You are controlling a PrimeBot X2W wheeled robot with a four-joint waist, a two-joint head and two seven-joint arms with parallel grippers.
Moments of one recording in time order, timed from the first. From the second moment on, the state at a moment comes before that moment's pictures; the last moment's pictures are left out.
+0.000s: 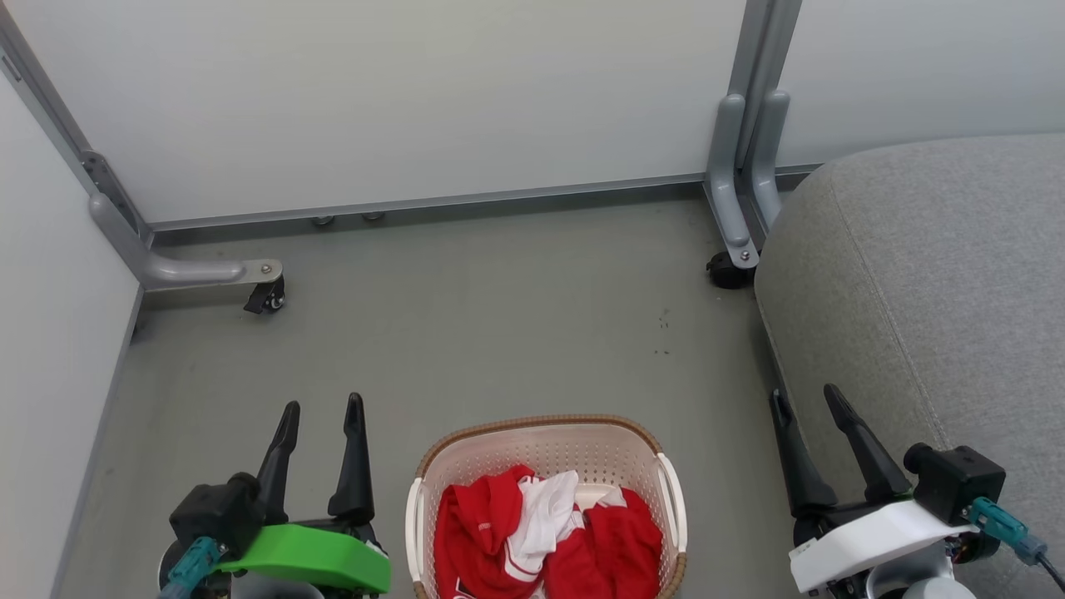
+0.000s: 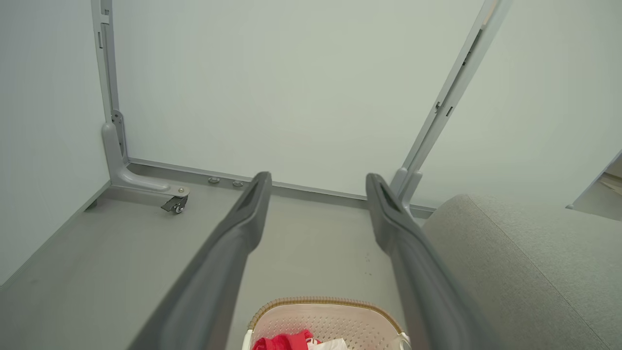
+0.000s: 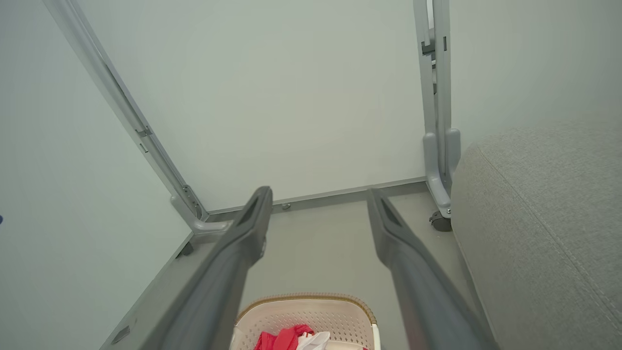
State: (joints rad) left arm 0.01 0.04 -0.15 0.13 -0.40 -0.04 -0.20; right arm 0.02 -0.06 0.09 0.06 0.38 0.13 -0.19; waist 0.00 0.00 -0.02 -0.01
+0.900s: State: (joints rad) left arm 0.04 0.05 -0.16 0.11 -0.20 -0.04 -0.25; right arm 0.05 -0.05 0.08 0.04 0.19 0.13 -0.25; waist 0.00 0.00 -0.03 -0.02
